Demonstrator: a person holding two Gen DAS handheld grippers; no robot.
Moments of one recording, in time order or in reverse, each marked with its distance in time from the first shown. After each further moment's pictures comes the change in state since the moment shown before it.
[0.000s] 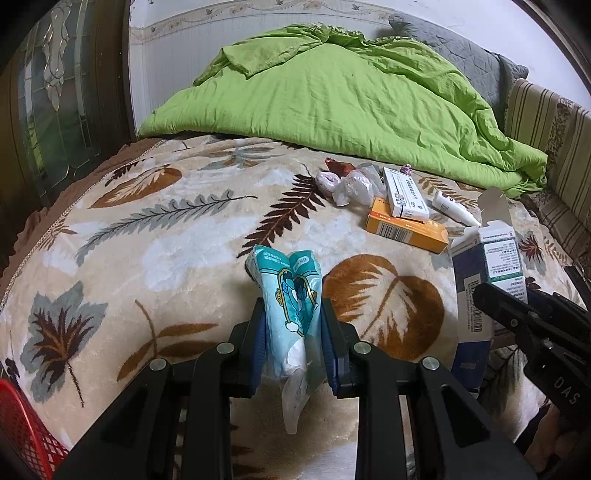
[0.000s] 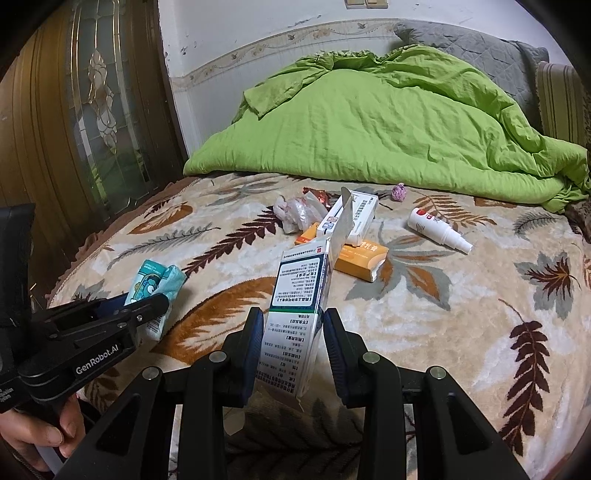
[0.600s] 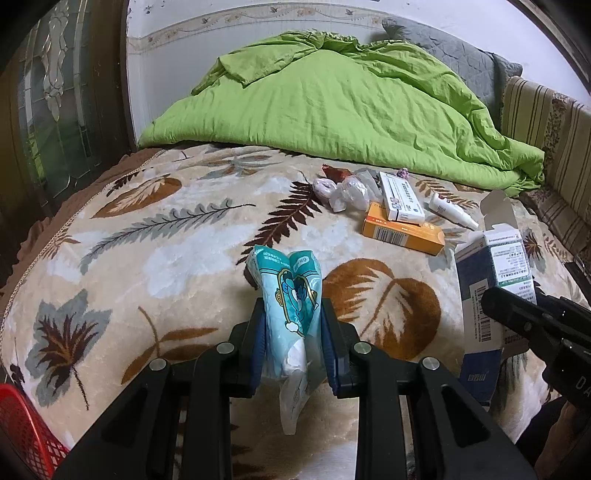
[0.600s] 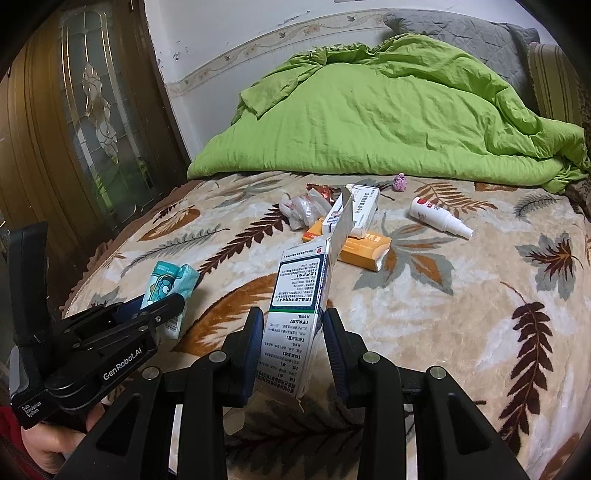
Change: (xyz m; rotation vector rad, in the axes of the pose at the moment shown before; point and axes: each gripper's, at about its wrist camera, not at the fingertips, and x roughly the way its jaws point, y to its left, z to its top) left arm -0.006 -0.003 0.000 0.026 -0.026 0.008; right arm -0.013 0.000 0.000 0.061 0.024 0.039
